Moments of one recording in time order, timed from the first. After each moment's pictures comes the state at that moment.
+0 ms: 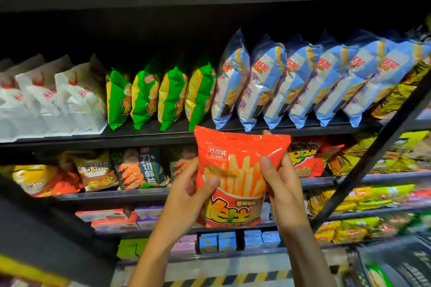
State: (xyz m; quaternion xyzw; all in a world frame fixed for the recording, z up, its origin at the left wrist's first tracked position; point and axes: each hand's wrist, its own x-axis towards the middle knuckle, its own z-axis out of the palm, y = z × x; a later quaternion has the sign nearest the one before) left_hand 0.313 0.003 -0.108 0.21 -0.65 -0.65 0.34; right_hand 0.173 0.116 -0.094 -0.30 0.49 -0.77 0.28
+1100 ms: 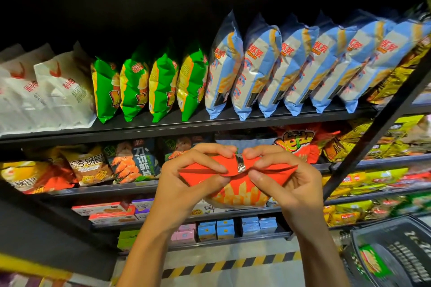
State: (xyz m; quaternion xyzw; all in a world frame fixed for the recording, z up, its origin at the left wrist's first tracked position) left_hand 0.310 0.005 -0.088 0.05 -0.66 -0.66 0.37; right_hand 0.162 0.140 -0.094 -0.44 0.49 -0.74 0.16
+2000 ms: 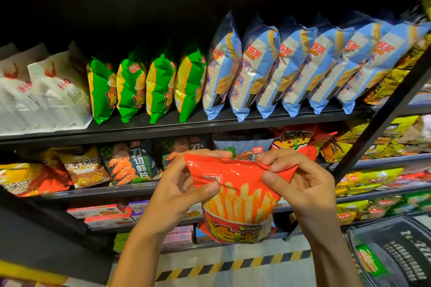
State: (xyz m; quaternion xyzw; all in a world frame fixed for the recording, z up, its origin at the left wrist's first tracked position) left_hand 0.318 0.000 -0.096 0.11 -0.64 -0.70 0.29; right_hand 0.148 0.150 -0.101 -0.43 0.49 -0.74 0.16
